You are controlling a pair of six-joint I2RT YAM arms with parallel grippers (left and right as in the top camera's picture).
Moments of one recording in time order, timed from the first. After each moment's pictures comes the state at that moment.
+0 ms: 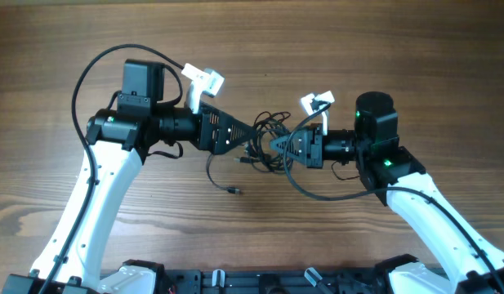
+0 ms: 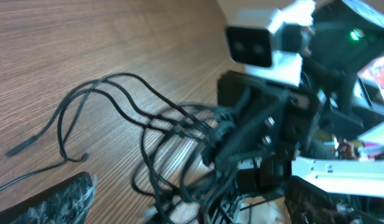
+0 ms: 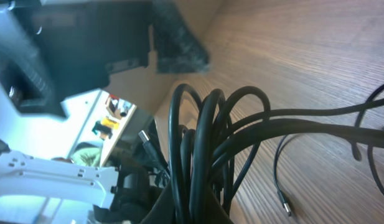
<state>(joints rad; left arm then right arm) -0.18 1.38 1.16 -0.78 0.99 0.03 0.29 1.30 0.70 0.11 -1.11 0.53</state>
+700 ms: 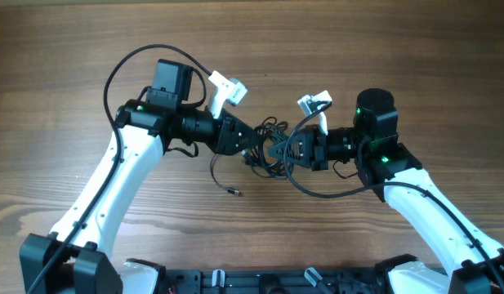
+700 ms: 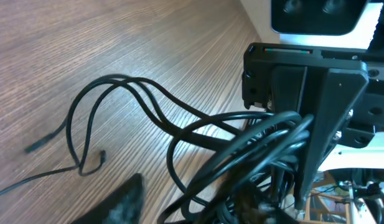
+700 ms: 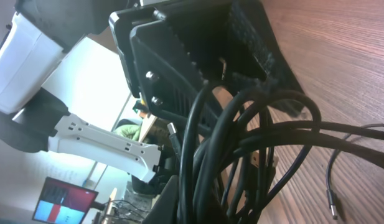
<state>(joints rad) -0.27 1.50 1.16 -0.78 0.97 0.13 0.29 1.34 0.70 0.22 -1.32 0.60</state>
